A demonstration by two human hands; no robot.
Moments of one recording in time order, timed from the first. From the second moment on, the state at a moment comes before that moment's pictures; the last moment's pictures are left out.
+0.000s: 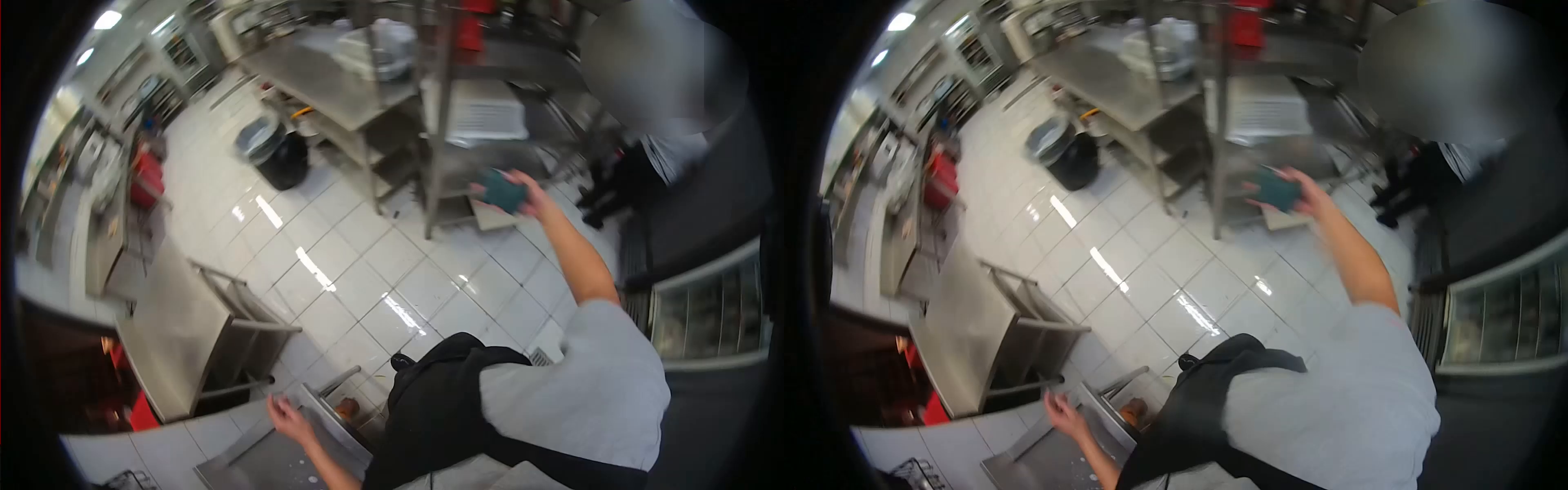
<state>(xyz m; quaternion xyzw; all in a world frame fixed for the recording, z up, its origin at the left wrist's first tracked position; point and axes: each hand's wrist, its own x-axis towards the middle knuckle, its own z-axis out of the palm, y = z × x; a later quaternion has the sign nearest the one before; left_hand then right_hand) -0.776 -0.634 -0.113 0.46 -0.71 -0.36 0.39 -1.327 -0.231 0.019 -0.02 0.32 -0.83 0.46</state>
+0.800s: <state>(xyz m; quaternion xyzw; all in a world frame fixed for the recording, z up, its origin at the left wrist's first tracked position) -1.045 -1.006 -0.193 0.48 -0.64 -0.60 -0.02 -1.479 -0.586 -0.217 0.07 0.67 -0.54 0.50</state>
